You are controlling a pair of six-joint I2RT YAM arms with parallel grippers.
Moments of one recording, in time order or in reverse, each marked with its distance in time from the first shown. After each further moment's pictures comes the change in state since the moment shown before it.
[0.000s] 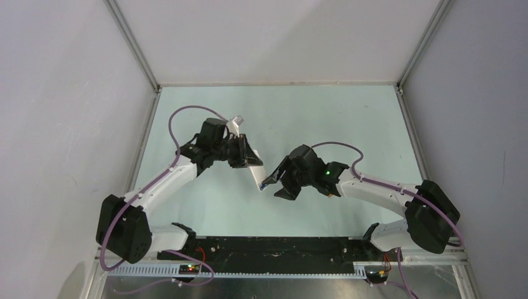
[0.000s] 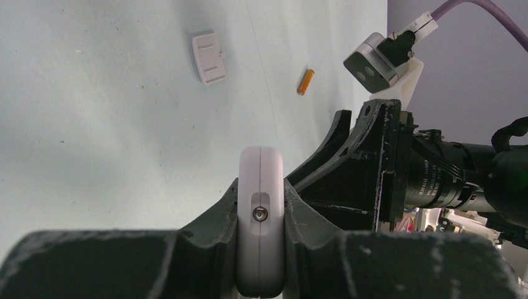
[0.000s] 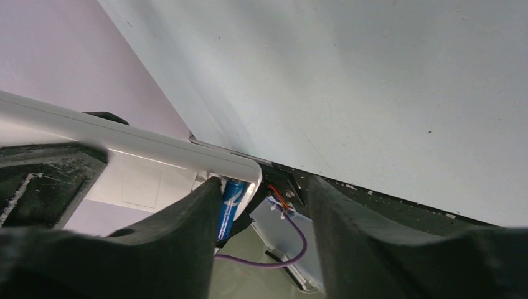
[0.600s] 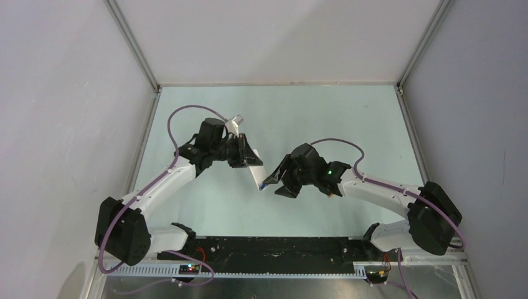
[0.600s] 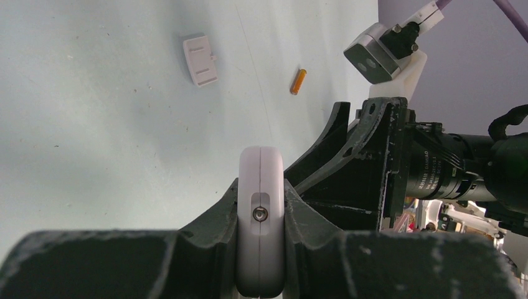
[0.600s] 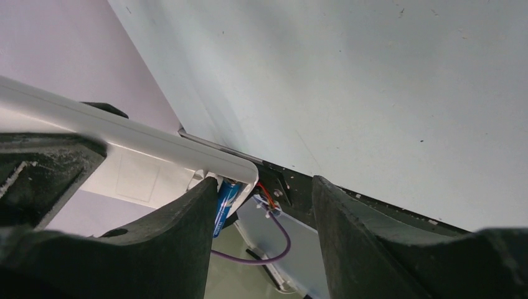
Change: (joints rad) left arm 0.002 -0.019 0.000 0.006 0.016 0.006; right arm -0.010 -0.027 -0.001 0.000 -0.007 -0.100
